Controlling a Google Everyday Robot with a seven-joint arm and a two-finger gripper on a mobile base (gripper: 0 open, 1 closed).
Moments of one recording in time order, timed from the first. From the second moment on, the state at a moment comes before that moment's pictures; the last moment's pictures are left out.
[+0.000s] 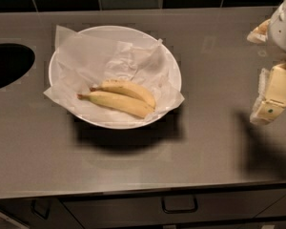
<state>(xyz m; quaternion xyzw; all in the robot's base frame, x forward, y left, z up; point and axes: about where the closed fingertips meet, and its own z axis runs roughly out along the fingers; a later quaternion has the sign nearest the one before) 0.438 -0.217 0.977 -0.60 0.78 -0.04 0.16</state>
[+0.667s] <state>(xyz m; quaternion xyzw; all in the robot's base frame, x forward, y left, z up) 0.445 -0.206 0.972 -0.61 0.77 -0.03 0.16</state>
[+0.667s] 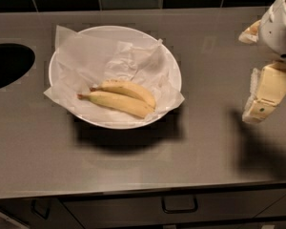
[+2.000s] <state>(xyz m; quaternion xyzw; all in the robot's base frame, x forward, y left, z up) 0.498 -0.100 0.967 -0.71 0.69 -0.02 0.15</state>
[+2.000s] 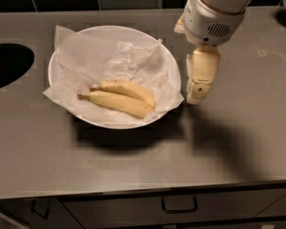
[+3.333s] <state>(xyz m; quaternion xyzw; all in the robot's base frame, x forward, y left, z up) 0.519 -0.046 0.940 -0.70 0.67 0.08 0.23</state>
